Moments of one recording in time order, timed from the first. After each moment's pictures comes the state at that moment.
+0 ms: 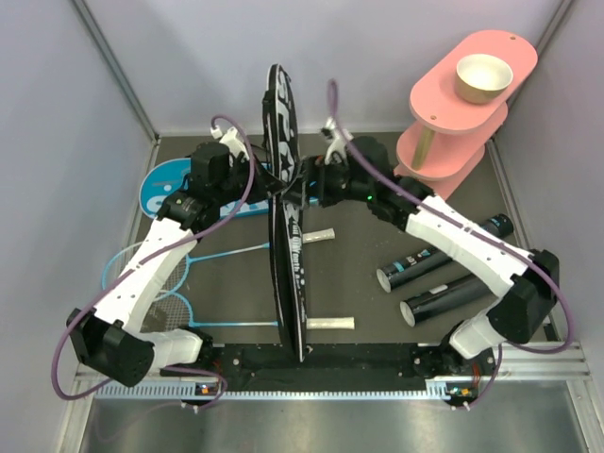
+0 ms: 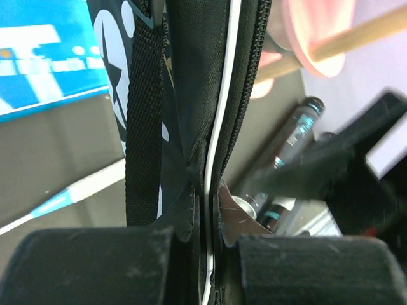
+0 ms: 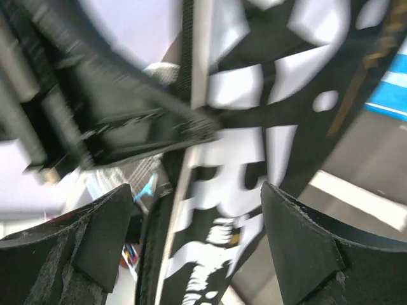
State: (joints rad) left arm -0.40 1.24 1.25 -0.44 0.23 -0.65; right arm 0.82 1.52 1.45 -0.30 -0.25 0.51
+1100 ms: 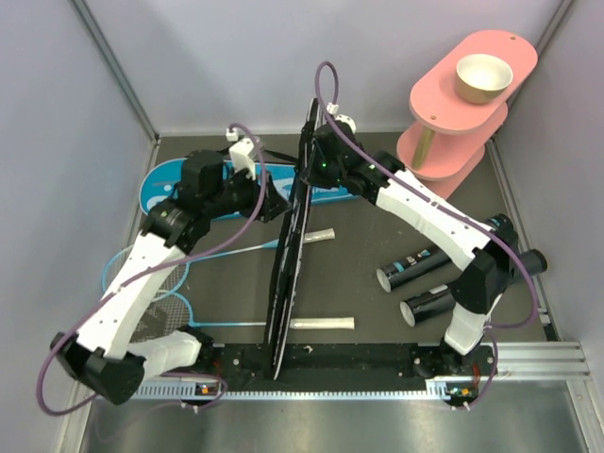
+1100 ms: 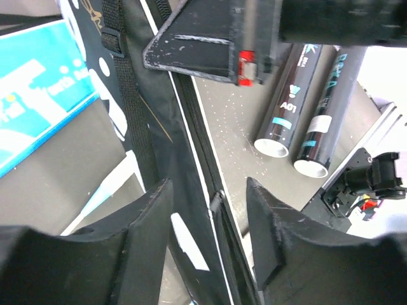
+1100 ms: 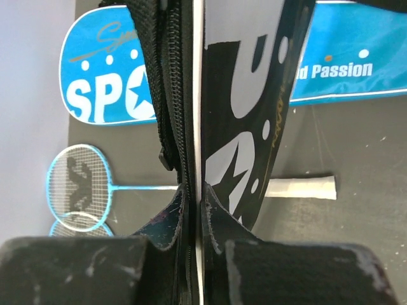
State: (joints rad) left arm -0.46 1.19 1.29 -0.57 0.40 -0.25; right arm 0.79 1.76 1.80 -0.64 0.20 0.78
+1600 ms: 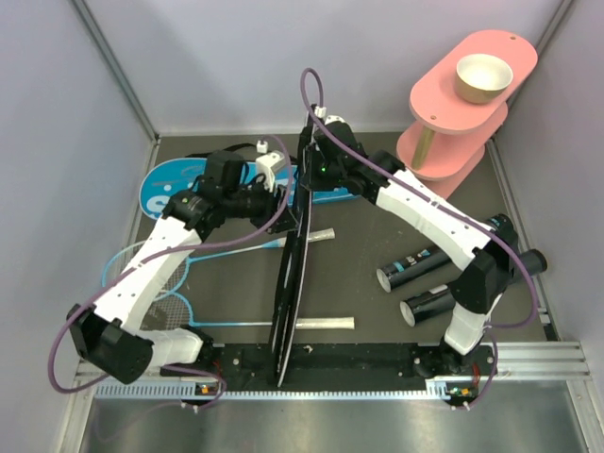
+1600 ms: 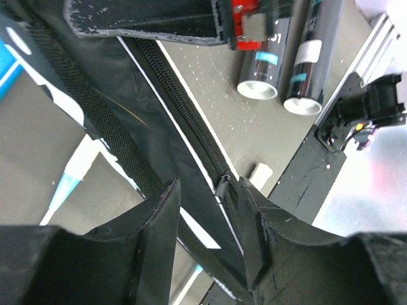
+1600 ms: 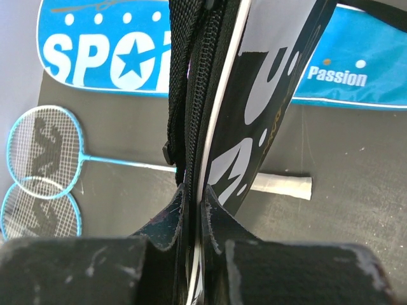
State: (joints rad) left arm -0.46 1.23 1.28 -0.68 0.58 -0.10; right arm 0.79 1.76 1.80 -0.67 0.15 0.58
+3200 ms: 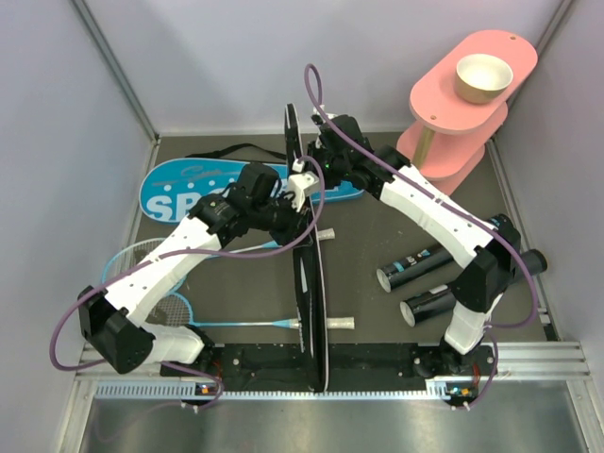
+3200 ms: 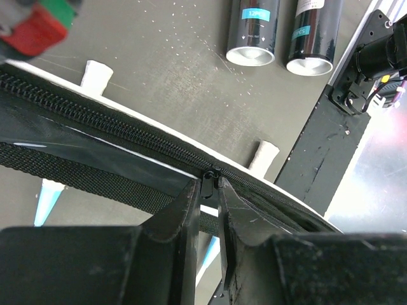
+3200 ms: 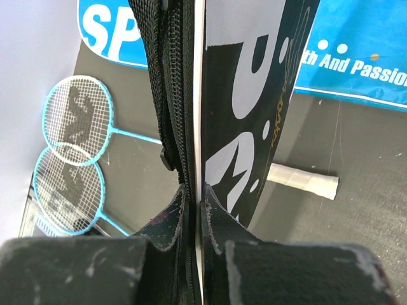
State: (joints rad) left arm -0.66 1.32 1.28 -0.71 0.48 0.01; right arm 0.75 1.76 1.82 -0.68 -0.05 0.55
